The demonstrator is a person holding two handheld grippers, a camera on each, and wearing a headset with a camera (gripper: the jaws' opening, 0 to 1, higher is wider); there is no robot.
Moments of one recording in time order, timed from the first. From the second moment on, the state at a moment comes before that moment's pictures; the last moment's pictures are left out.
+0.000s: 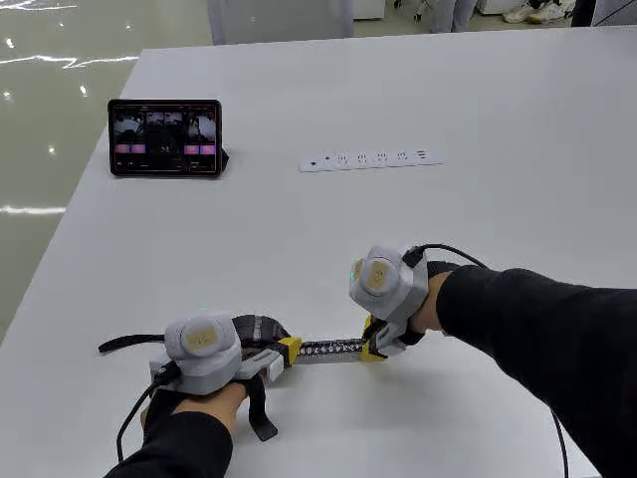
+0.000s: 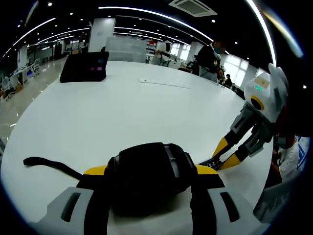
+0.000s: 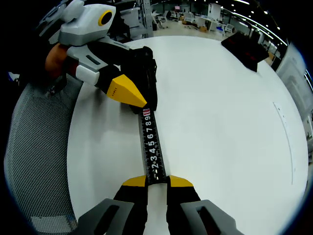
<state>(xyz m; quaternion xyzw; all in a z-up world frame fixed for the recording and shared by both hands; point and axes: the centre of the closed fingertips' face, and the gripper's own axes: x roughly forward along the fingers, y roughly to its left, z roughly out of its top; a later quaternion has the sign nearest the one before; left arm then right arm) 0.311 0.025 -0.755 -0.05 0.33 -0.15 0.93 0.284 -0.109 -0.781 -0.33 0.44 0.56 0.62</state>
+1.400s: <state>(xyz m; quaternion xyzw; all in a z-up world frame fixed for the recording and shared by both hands) 0.311 0.026 -0.755 -0.06 0.33 -0.16 0.93 0.286 -0.085 -0.781 -0.31 0.42 0.57 0.64</state>
